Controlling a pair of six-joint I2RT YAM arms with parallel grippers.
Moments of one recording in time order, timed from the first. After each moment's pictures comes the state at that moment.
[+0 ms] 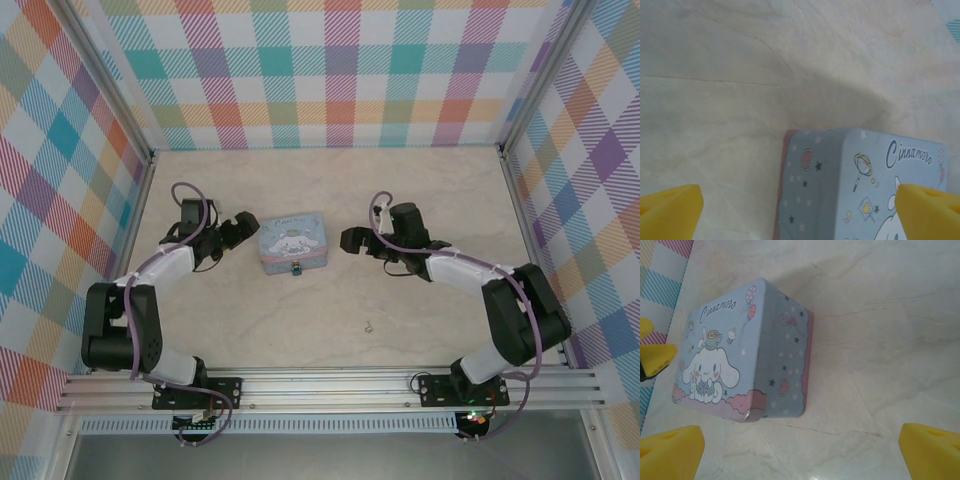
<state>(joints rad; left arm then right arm) -0.05 1.48 0.83 -0.17 0.34 -0.64 0.47 1.54 0.79 0.09 -0.39 0.58</state>
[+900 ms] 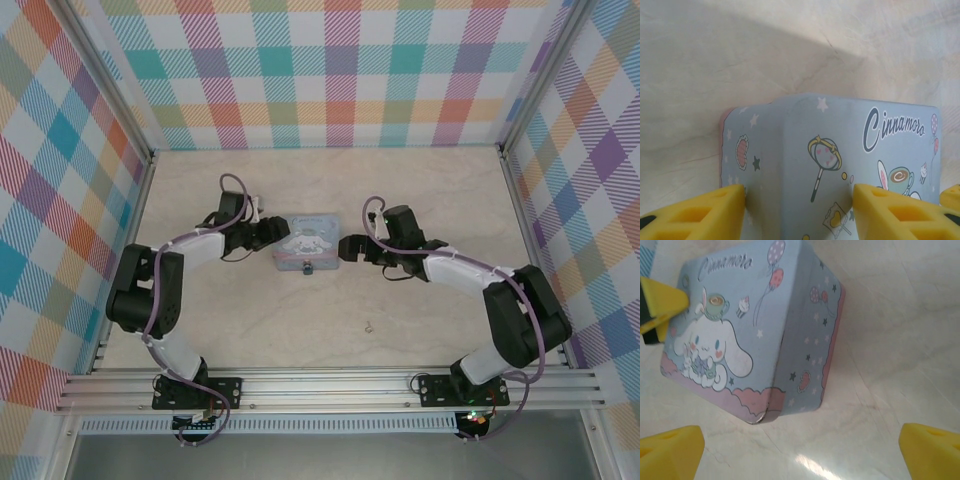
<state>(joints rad) -0.25 1.73 0.97 -0.09 0.46 -0.57 0.50 1.50 0.81 -0.11 -0.34 0.51</state>
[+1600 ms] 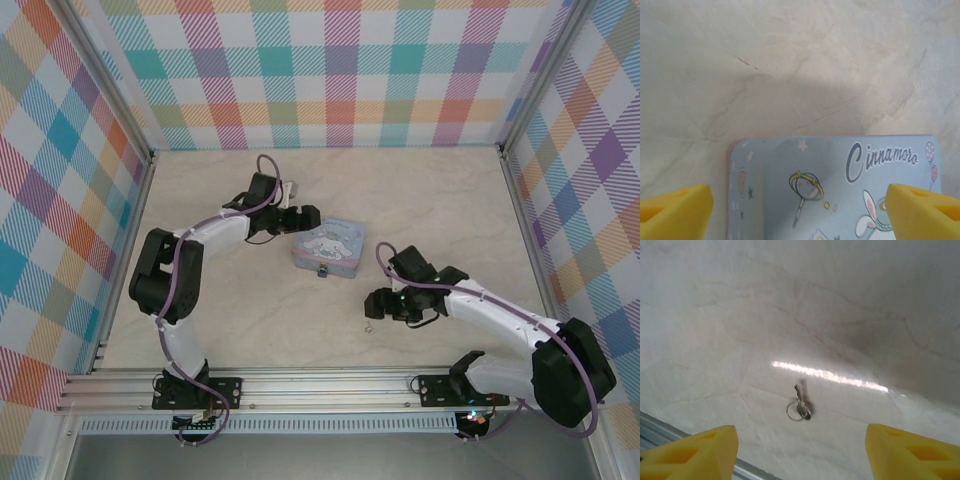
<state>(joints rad) -0.37 1.83 1.23 -0.22 0.39 -0.44 0.65 1.18 0.63 -0.67 -0.29 0.65</state>
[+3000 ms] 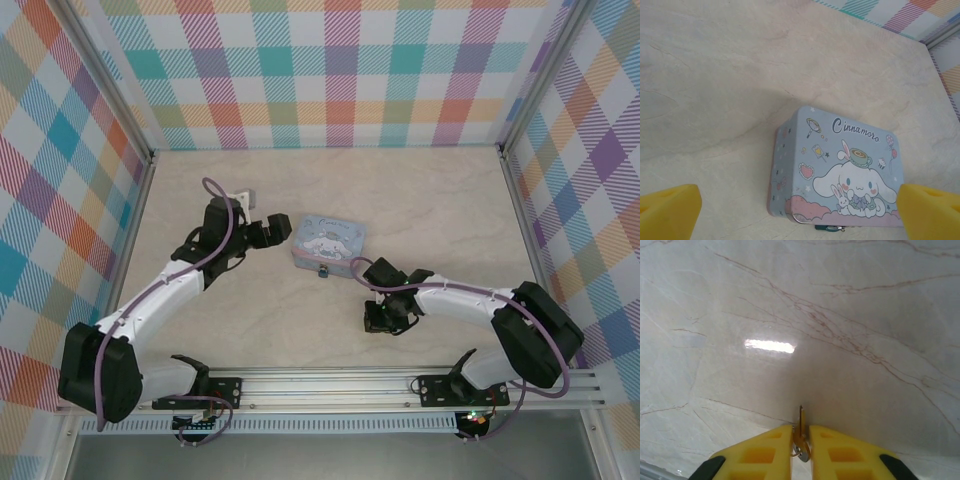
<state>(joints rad) -0.37 1.23 0.84 -0.19 0.13 -0.51 0.79 1.41 0.65 -0.59 -0.23 0.73</state>
